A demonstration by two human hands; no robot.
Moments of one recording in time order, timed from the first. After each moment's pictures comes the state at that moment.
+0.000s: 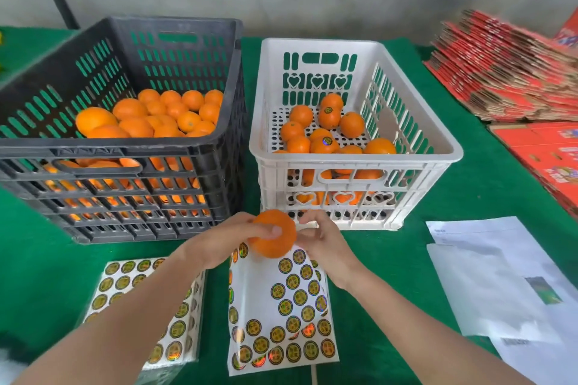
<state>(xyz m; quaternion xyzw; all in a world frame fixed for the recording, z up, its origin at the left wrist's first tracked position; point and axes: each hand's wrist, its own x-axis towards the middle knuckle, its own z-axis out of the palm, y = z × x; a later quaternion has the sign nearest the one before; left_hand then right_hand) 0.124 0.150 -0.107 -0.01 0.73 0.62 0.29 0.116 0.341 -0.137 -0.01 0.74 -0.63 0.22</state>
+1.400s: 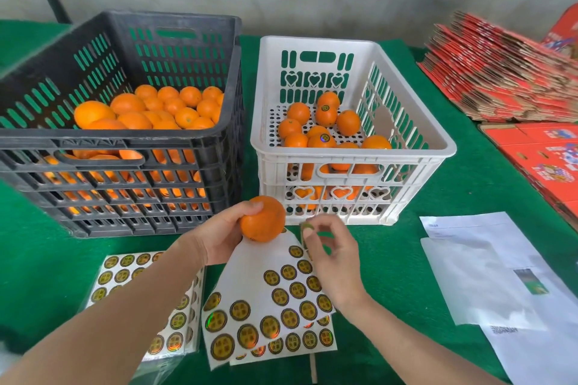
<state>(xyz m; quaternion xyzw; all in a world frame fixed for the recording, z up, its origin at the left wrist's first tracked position) 0.121 0.144 -0.129 -0.12 0.51 0.78 0.34 0.162 0.339 -0.130 -0.09 0.78 -0.61 -0.08</state>
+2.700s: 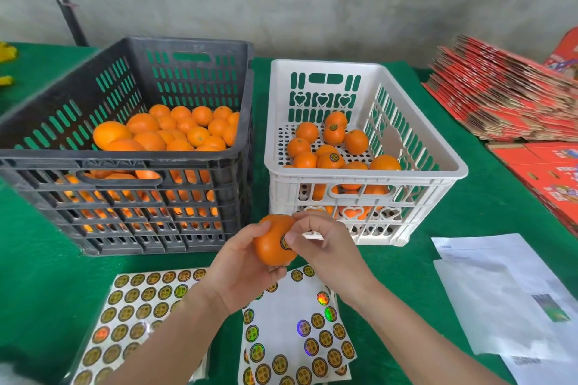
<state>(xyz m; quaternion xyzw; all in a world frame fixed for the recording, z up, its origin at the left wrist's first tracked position) 0.156 0.162 -0.106 -0.11 0.37 0.89 0.25 0.148 0.313 -0.065 -0.10 0.81 -0.57 0.11</state>
